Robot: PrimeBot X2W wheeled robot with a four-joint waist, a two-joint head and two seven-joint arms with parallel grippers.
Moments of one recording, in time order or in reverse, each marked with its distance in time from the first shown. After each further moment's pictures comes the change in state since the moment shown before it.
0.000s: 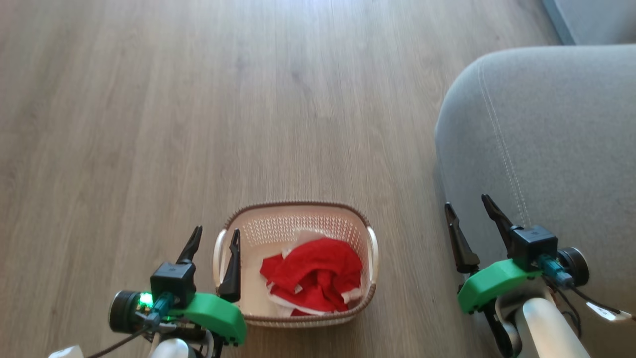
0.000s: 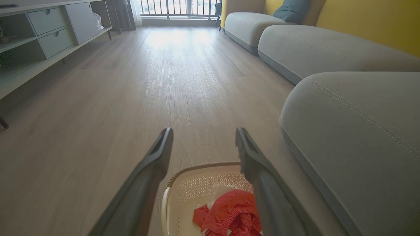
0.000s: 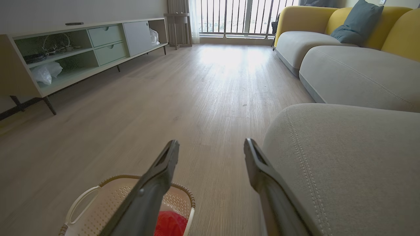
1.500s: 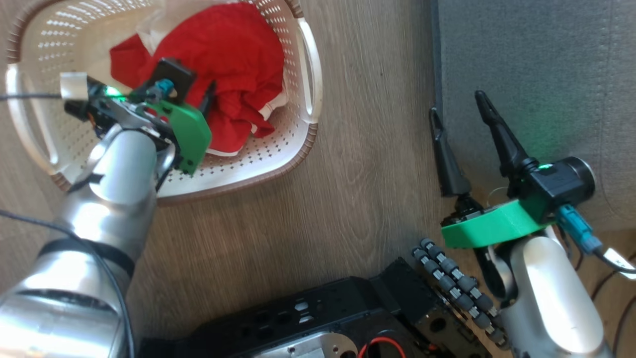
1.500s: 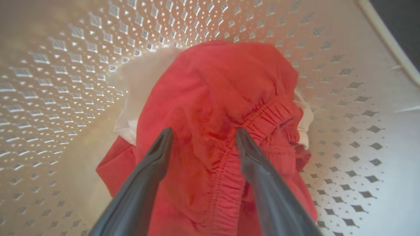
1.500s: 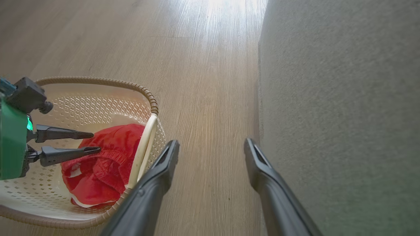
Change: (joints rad) left arm -0.936 0.050 -0.151 0.903 0.219 -0.215 -0.003; right arm -0.136 0.006 0.072 -0.305 0.027 0.000 -0.004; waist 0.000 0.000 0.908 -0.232
